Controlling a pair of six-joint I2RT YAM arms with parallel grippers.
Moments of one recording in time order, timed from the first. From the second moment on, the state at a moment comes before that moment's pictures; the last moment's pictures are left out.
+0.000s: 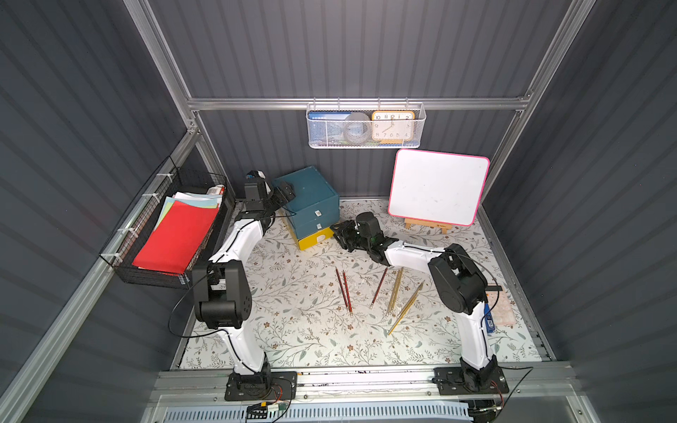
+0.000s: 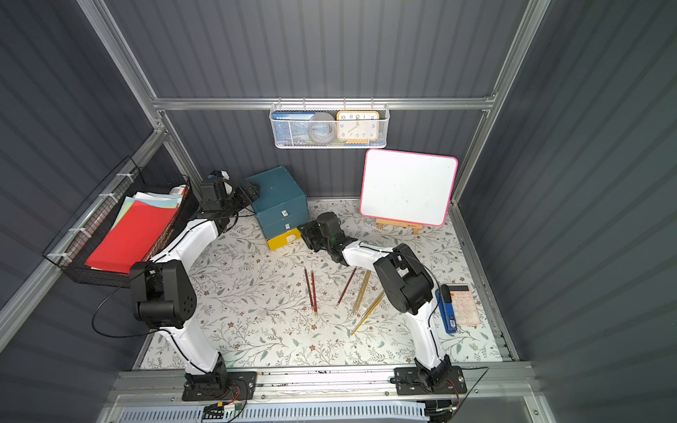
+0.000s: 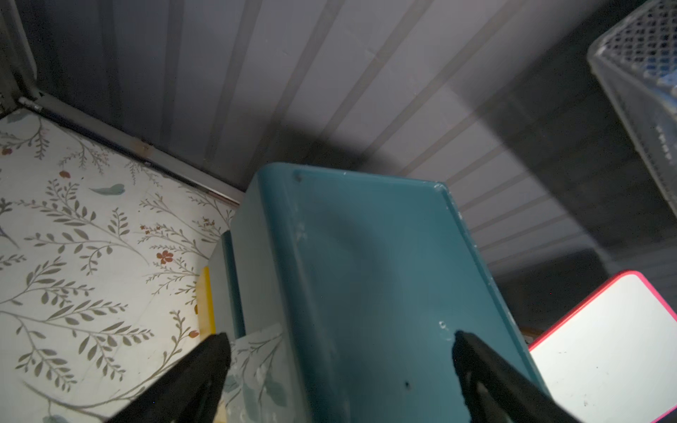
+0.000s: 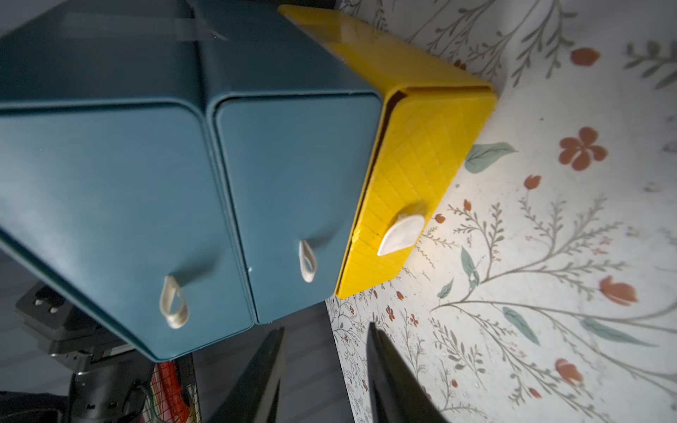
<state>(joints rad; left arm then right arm) 0.03 1.84 1.48 -0.05 0.19 -0.57 0.64 2.15 1.47 0.31 -0.21 1.50</state>
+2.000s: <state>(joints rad) 0.03 1.82 1.34 0.10 0.21 -0.56 0.68 2.24 1.52 0.41 -0.19 1.58</state>
